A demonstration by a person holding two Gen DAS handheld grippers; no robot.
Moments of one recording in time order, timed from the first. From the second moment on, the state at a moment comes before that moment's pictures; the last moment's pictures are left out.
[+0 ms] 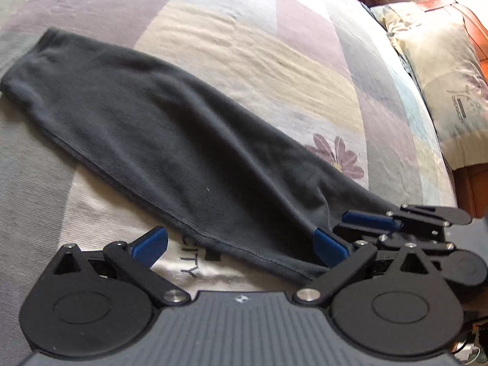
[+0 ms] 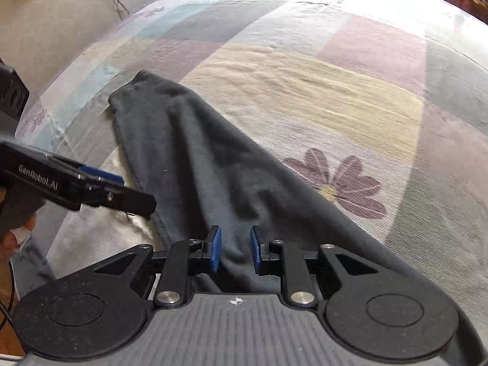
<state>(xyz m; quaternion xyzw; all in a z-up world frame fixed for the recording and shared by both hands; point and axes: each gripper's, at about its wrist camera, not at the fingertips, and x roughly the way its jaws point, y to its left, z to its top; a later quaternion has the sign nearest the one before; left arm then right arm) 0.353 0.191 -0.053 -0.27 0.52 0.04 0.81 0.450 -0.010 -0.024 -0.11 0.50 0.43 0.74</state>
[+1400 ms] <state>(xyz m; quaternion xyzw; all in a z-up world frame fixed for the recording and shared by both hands) 0.402 0.198 -0.047 -0.22 0.50 0.02 0.84 0.465 0.002 -0.016 -0.10 0.51 0.48 0.71</state>
